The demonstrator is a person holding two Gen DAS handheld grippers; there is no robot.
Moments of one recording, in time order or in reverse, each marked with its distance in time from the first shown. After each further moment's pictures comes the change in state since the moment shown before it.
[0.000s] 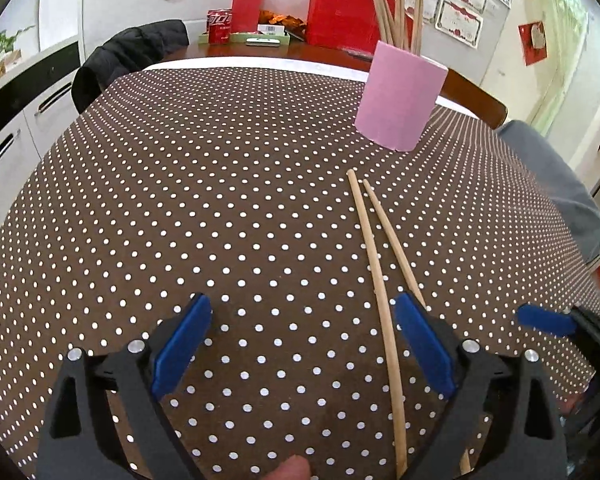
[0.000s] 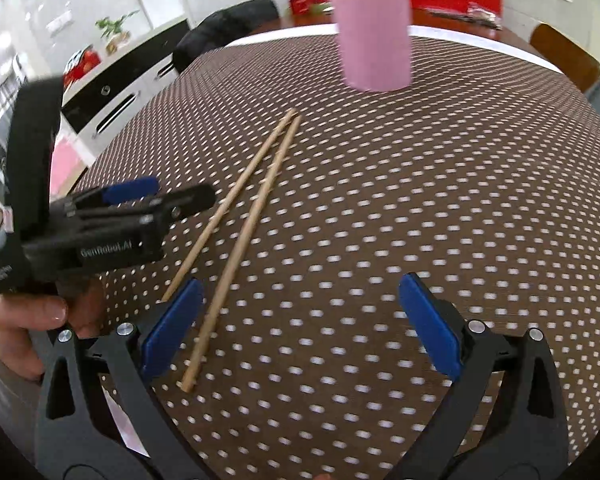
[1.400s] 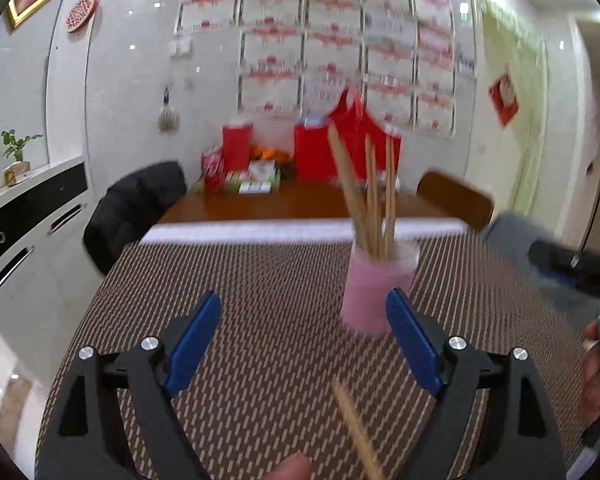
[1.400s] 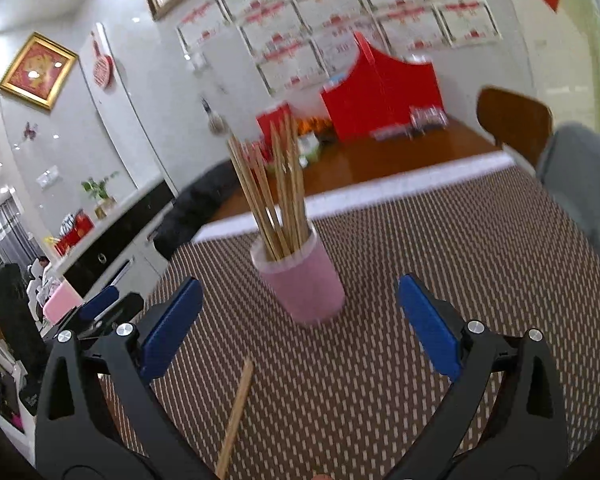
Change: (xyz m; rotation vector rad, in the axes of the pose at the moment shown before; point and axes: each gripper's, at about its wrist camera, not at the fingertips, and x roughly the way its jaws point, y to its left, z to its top) left arm -0.073 -0.051 0.081 0.125 -0.384 0.076; right arm -0.087 -0.096 0.112 0.258 -0.453 0.009
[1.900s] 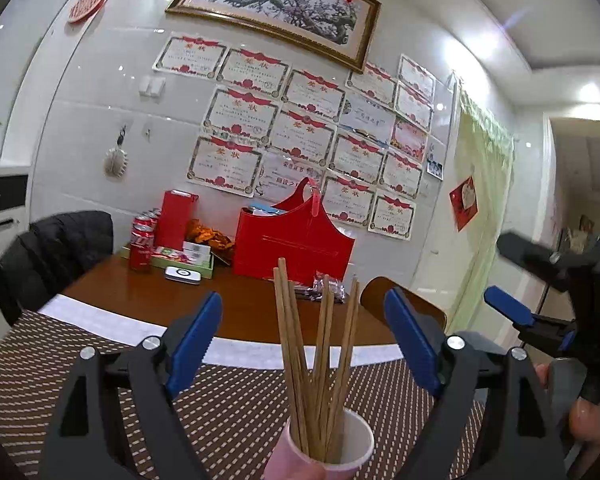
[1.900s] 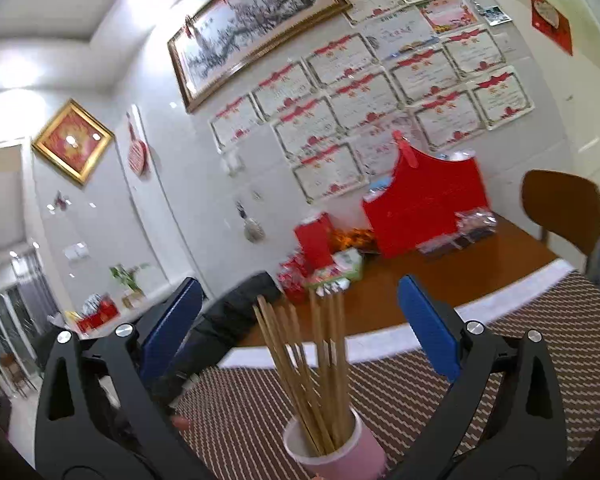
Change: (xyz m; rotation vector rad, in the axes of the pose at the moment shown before) left arm 0.073 -0.003 0.096 -0.164 -0.352 -0.253; right arm 0.035 0.014 0.108 -0.015 -0.367 0.147
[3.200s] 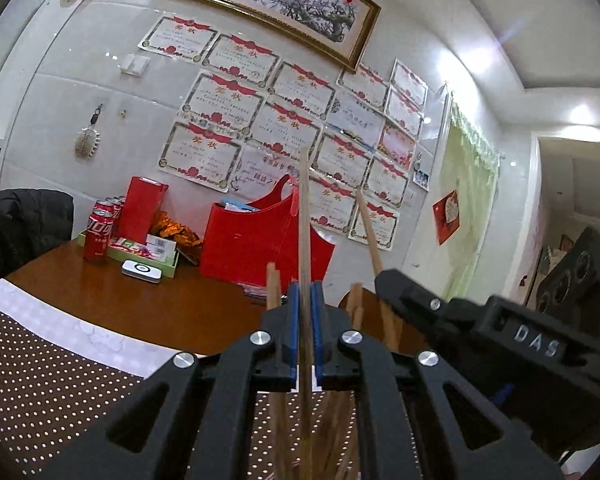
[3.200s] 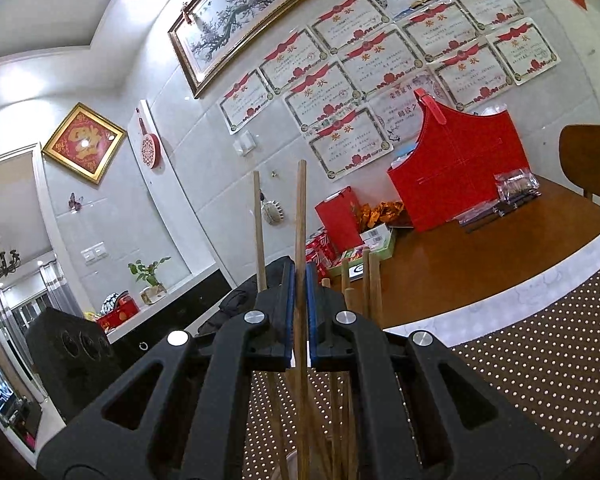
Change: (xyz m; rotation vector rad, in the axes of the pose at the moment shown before) left arm 0.099 0.013 -0.028 -0.073 -0.043 -0.116; right arm 0.098 -0.027 -0.035 0.068 0.030 0.141
